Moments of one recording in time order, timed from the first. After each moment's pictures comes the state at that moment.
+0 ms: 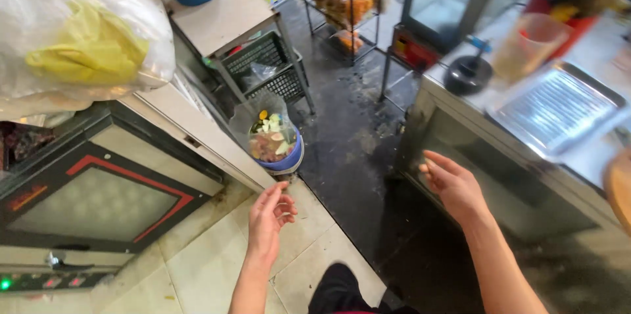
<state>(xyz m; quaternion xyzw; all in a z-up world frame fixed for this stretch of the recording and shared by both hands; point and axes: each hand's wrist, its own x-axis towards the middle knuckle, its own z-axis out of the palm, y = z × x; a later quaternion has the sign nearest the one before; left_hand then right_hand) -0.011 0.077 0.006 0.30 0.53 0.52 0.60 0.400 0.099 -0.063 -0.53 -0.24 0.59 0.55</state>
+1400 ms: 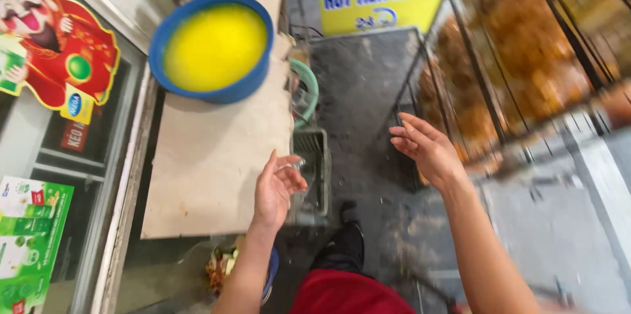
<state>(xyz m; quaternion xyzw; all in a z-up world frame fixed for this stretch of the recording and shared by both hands) -0.017 1.249 -0.003 0.18 0.49 0.71 0.48 0.253 1.474 -0.014 -0.34 -0.37 0.80 0.33</state>
